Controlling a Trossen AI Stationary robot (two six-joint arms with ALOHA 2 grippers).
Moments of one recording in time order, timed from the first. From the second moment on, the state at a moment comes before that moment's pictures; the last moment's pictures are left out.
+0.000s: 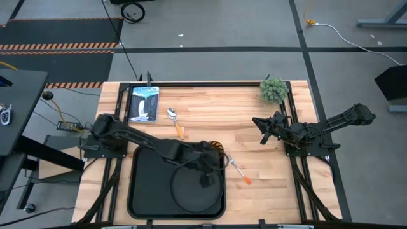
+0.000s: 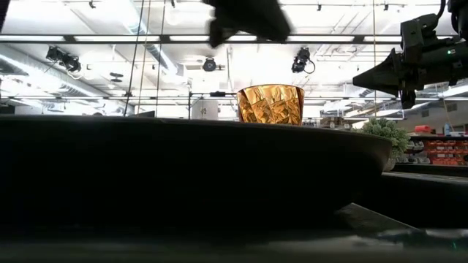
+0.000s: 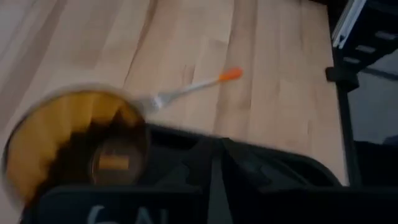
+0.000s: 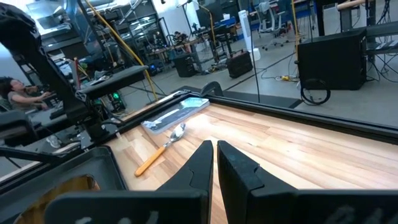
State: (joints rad) left arm -0.32 1.87 1.51 -0.41 -0.22 -0.45; right arm 0.26 0.40 0.01 0.37 0.81 0.34
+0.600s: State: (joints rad) left arm -0.27 2.28 2.04 -0.58 -0.16 -0.21; right arm 0.26 0.40 0.01 0.39 0.81 0.34
